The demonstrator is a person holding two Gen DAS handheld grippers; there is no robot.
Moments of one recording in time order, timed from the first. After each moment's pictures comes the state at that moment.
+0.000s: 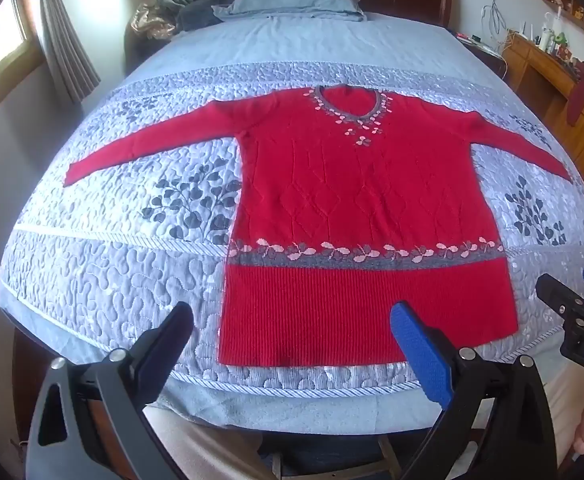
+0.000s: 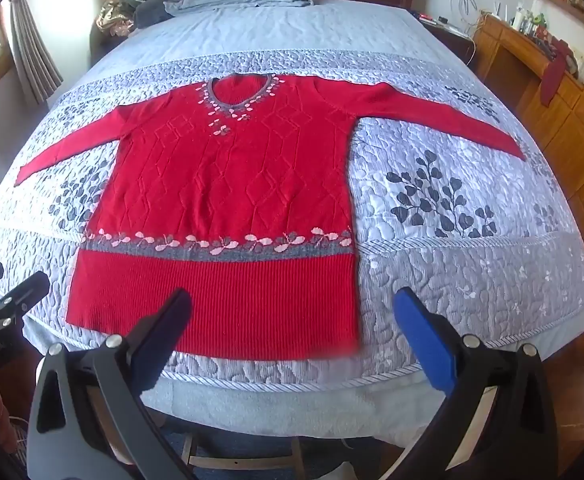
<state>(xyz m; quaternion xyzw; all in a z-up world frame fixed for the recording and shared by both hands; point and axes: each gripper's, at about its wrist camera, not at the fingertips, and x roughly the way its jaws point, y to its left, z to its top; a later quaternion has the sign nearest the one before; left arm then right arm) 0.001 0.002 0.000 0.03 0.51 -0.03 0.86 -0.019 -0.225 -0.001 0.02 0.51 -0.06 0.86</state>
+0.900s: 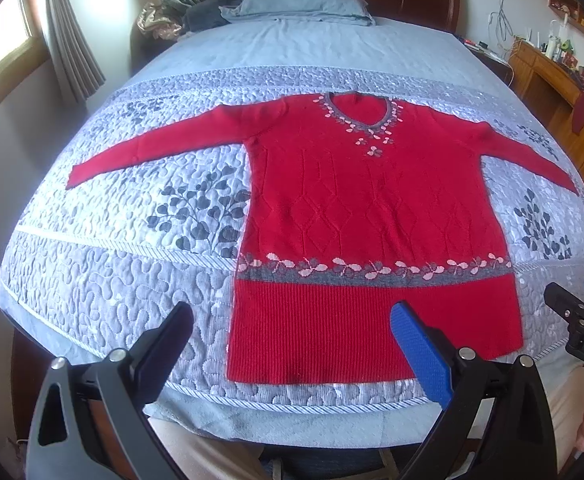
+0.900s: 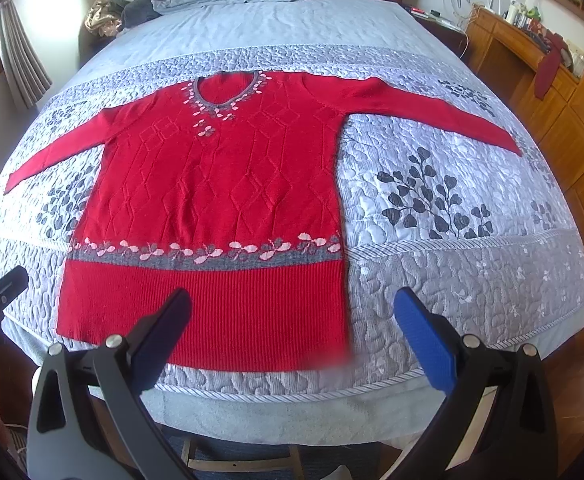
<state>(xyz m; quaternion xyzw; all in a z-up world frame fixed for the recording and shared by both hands) 0.017 0.009 0.001 0.03 0.50 -0.02 0.86 -0.005 -0.241 -0.007 0.03 0.52 -0.07 0.85</state>
